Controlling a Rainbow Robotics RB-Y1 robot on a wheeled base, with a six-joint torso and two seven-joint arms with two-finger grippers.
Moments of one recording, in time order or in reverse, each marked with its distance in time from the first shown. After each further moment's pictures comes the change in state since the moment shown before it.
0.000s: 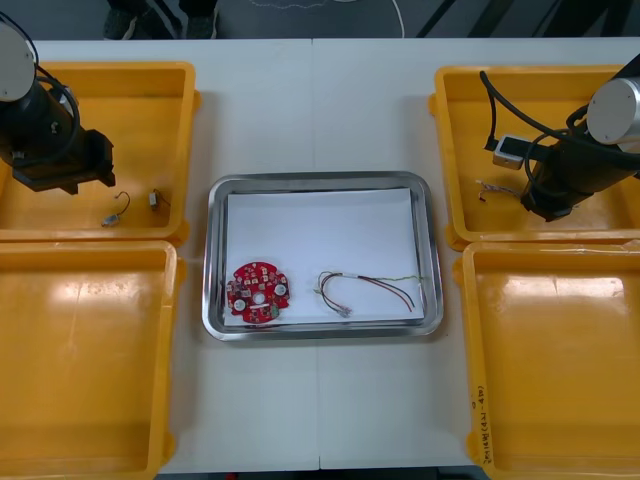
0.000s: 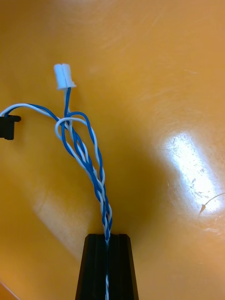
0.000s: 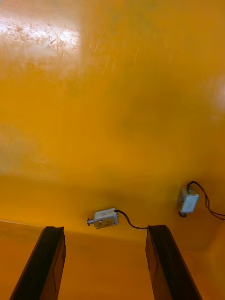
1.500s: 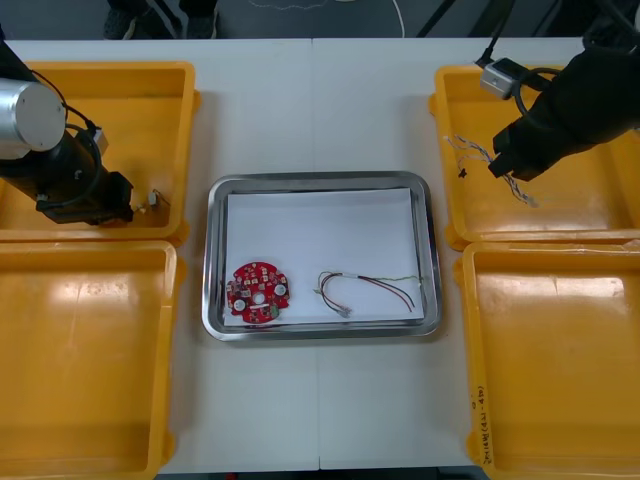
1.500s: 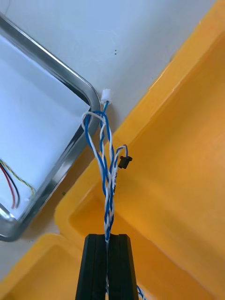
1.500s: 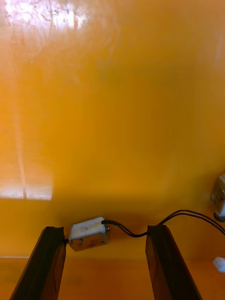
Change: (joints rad) right arm -0.004 -0.013 -0.151 -0.496 -0.200 0.423 -0.733; left arm 0.083 -0.068 0.000 0.037 -0.035 -0.075 -0.153
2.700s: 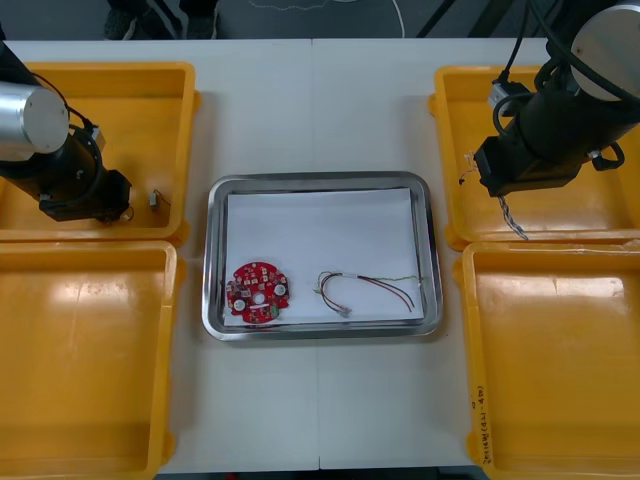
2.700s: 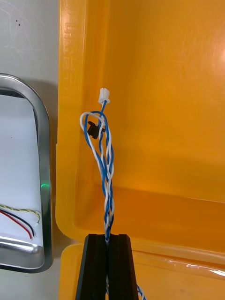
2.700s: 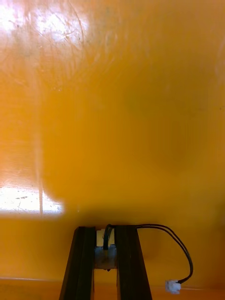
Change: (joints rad) right arm 0.000 0.003 0.137 -0.088 0.134 0.052 -0.619; left arm -0.016 -0.014 0.000 0.058 -0.044 -0.050 -0.010
